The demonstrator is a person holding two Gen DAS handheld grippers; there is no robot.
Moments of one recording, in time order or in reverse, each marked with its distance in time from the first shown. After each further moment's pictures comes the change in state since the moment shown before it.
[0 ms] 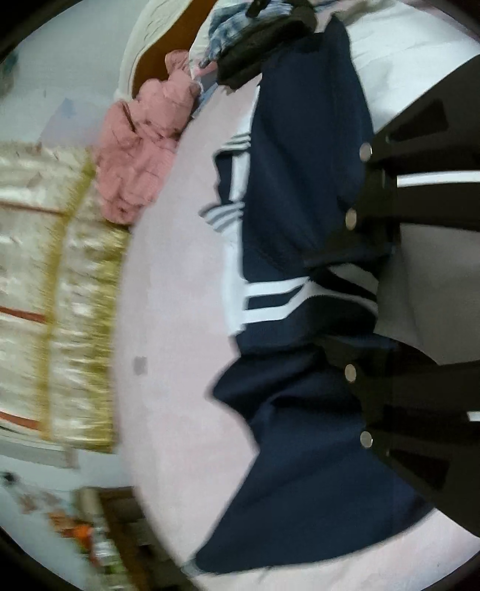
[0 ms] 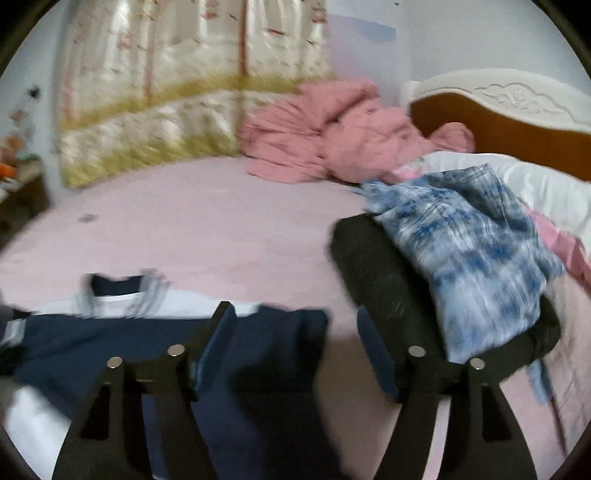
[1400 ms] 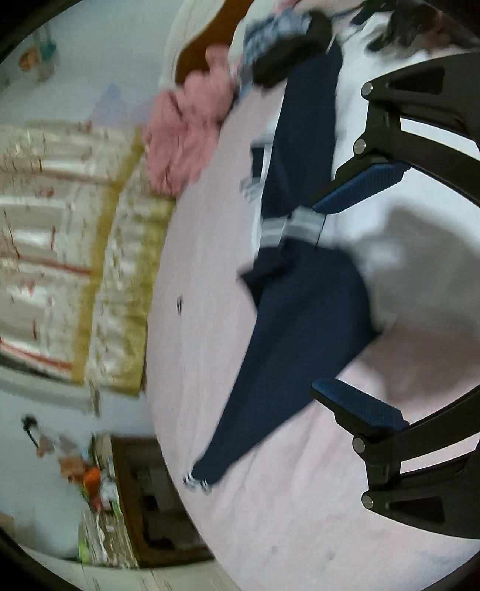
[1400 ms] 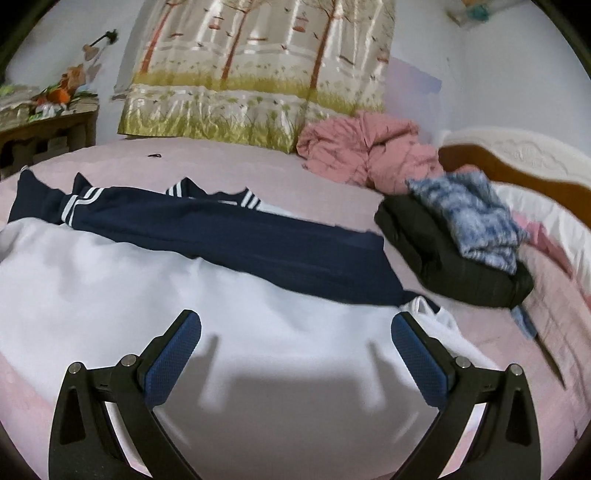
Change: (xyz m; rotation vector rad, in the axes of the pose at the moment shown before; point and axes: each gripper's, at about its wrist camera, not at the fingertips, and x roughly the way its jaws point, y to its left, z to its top) left arm -0.120 0.090 -0.021 -0.136 -0.051 0.114; right arm -0.094 0.099 -0.154 -0.237 -0.065 -0.045
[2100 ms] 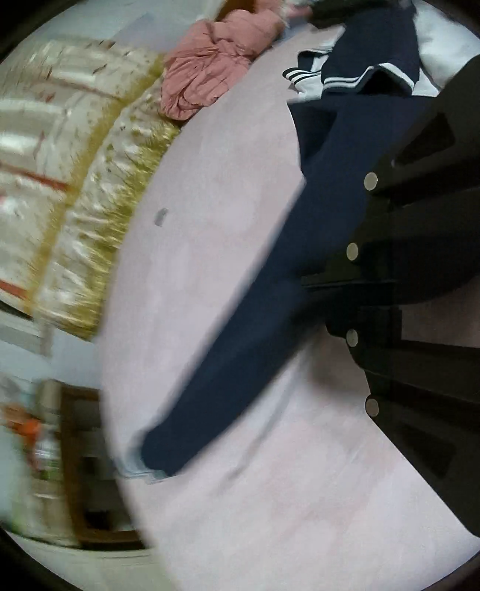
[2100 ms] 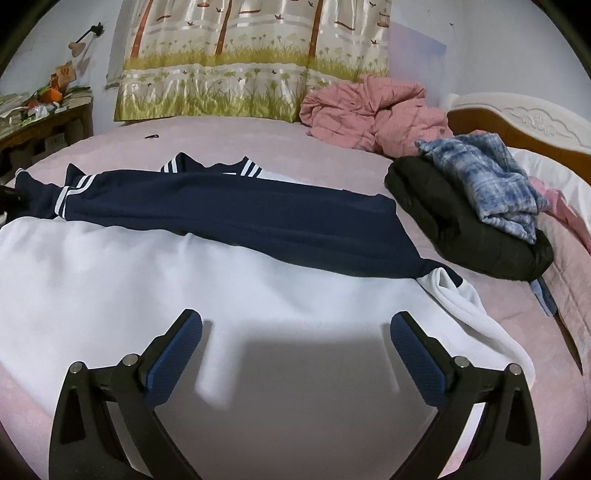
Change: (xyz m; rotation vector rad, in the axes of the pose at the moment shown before) left arm 0.145 0.094 0.041 -0.121 0.049 0.098; right arm 0.023 -0.008 -0.003 0.035 0.113 0.048
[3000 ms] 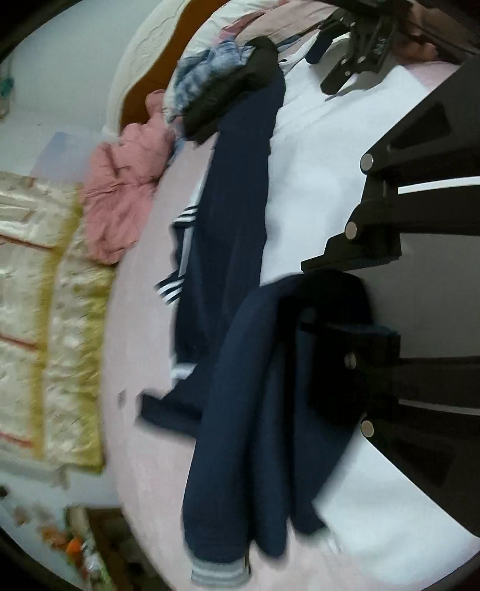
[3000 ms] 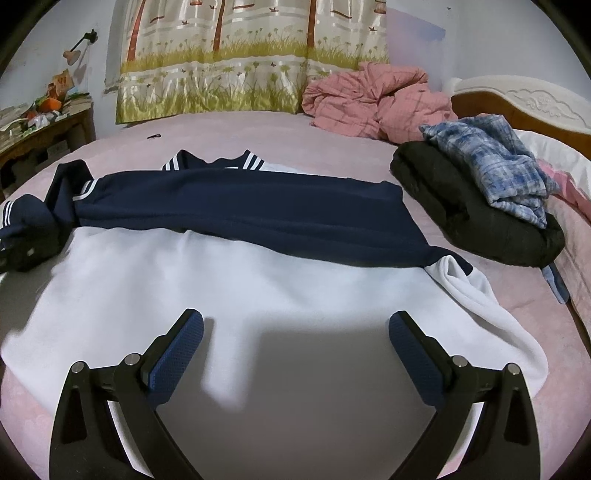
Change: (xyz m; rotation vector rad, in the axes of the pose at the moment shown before) left arm -0.128 -0.200 -0.146 0.232 0.052 -0.292; right arm 0.006 -0.007 0.000 0.039 0.037 0.047
